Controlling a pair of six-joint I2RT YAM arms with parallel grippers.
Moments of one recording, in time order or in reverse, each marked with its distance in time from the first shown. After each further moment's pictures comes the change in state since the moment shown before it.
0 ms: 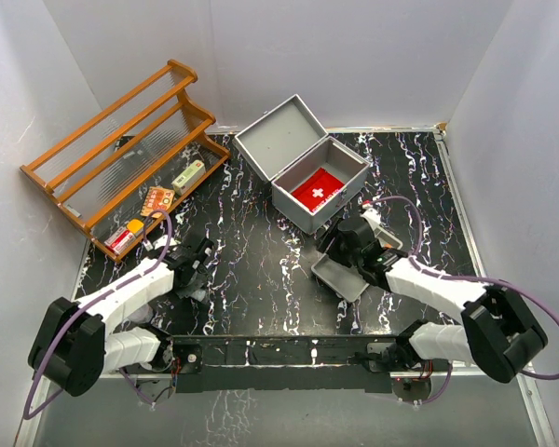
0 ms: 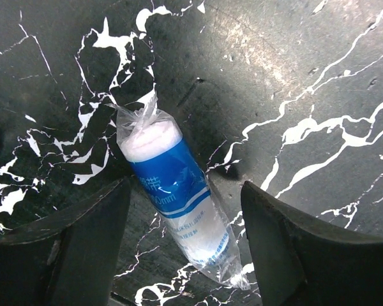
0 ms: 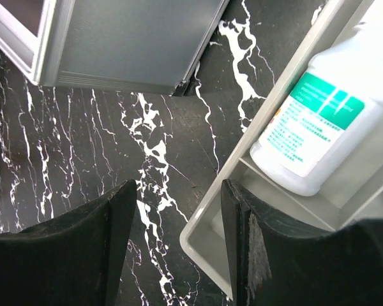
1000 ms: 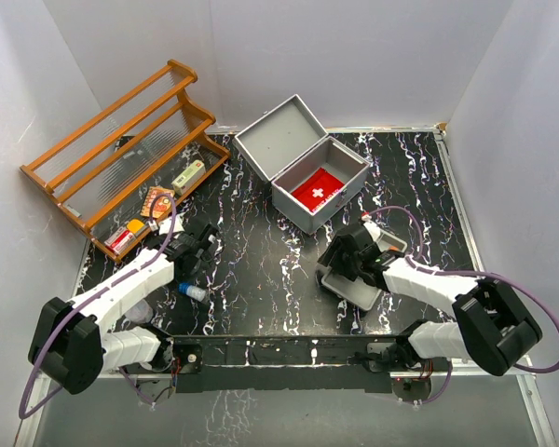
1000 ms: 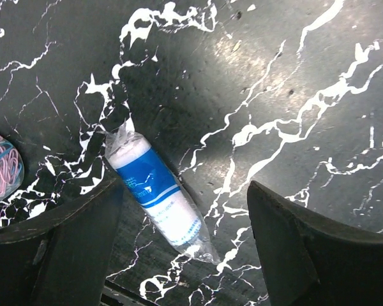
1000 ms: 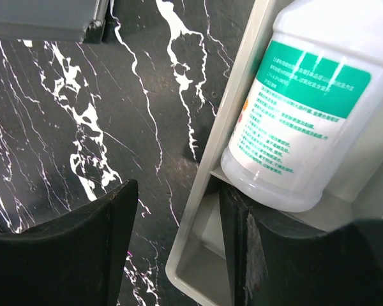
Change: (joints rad) left arm -0.038 0.019 0.161 -0.061 -0.084 0.130; right arm -0.013 0.021 -0.030 -0.134 -0.068 0.033
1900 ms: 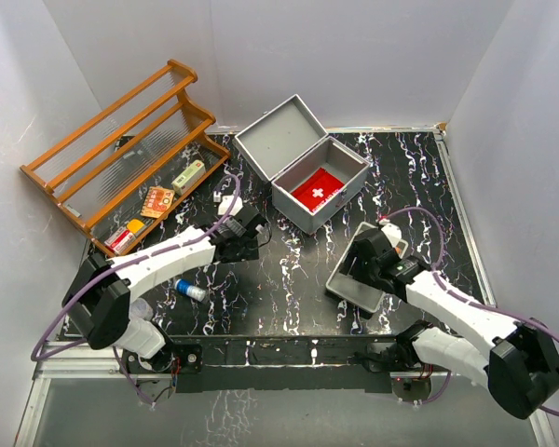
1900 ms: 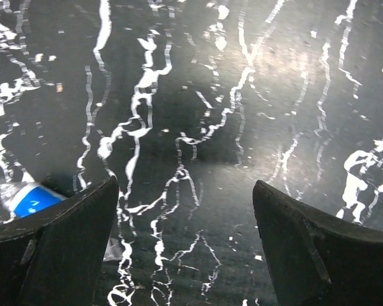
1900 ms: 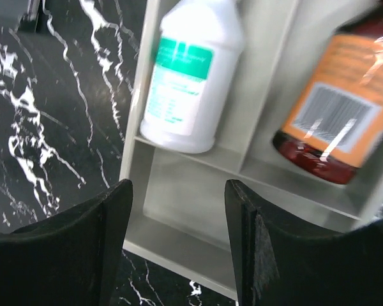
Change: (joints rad) left arm -0.268 0.307 0.284 0.114 0.007 0.262; right arm -0.042 -0.277 0.010 -0.354 0.139 -0.117
